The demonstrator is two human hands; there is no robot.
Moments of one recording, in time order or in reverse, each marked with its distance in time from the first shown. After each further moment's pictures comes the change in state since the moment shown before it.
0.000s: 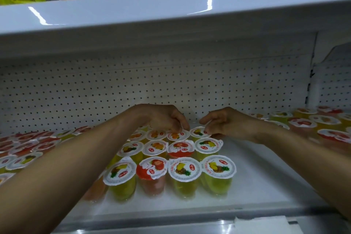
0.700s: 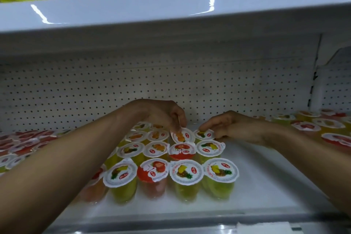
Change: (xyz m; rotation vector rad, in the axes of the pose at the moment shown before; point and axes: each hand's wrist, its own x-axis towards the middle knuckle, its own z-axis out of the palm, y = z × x) left_hand -0.006 0.001 -0.012 0.022 0.016 -0.017; right_hand 0.003 0.009 -0.007 0.082 -0.155 -0.022
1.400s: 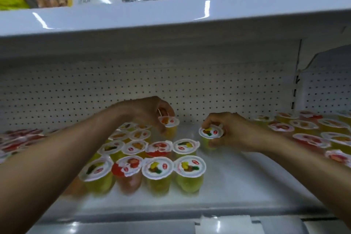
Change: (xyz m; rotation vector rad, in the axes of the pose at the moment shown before) left_hand -0.009 0.026 0.008 0.084 0.237 -0.042; right_hand -0.052 0.008 -0.021 -0.592 0.244 -0.187
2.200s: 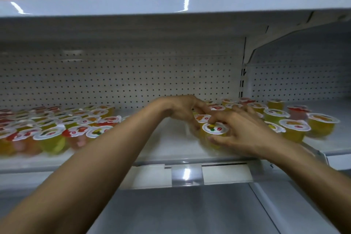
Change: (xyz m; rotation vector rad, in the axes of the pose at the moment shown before) left_hand 0.036 0.201 0.087 0.008 -0.077 0.219; right_hand -0.162 0.044 -0.055 -0.442 0.159 0.080
